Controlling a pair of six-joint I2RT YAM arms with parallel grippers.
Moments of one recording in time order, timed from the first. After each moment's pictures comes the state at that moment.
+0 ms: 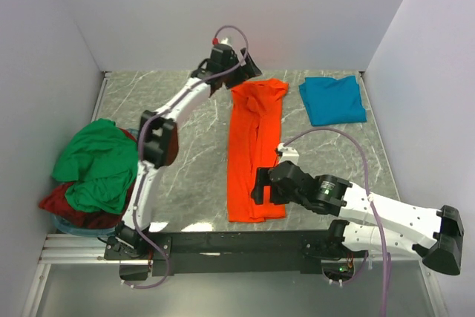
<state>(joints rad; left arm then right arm) -0.48 2.49 2.30 -0.26 0.18 -0.82 1.10 0.94 0.72 -0.62 0.25 0.90</state>
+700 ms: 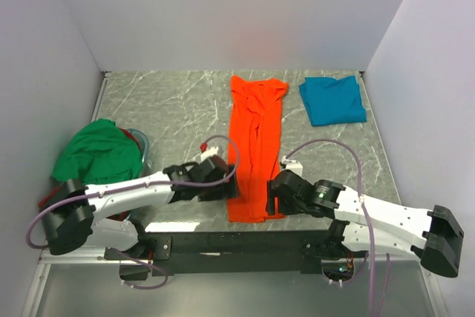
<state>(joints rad) -0.99 1.30 0.78 -0.39 -0.13 -1.00 1.04 0.92 0.58 -0.72 0.22 0.92</state>
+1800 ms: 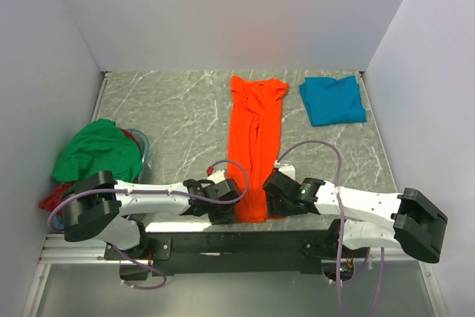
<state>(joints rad) -1.20 1.44 0.70 -0.39 -0.10 -1.32 1.02 1.15 0.53 -0.61 0.22 0.88</state>
